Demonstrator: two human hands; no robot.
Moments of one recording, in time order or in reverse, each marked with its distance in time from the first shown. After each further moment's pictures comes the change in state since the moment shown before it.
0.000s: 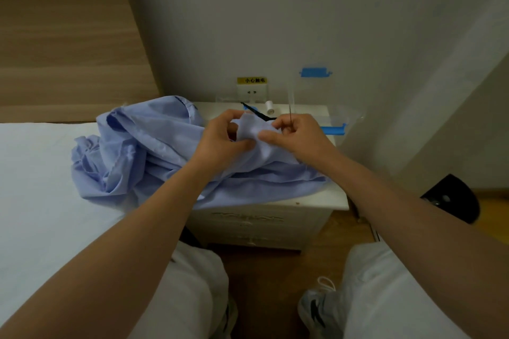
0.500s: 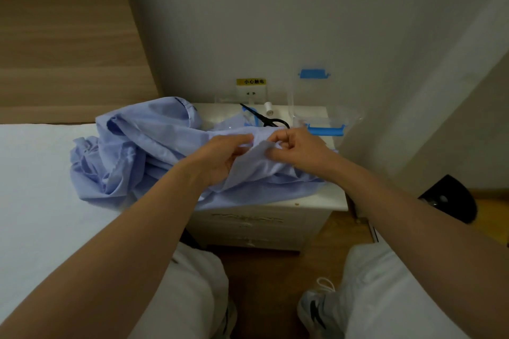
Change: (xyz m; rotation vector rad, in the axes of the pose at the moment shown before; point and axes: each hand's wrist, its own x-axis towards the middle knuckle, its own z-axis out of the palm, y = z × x) left_hand 0.005 0.007 0.005 -0.592 -0.212 -0.737; right_hand -0.008 0.008 -0.006 -0.113 -0.256 0.060
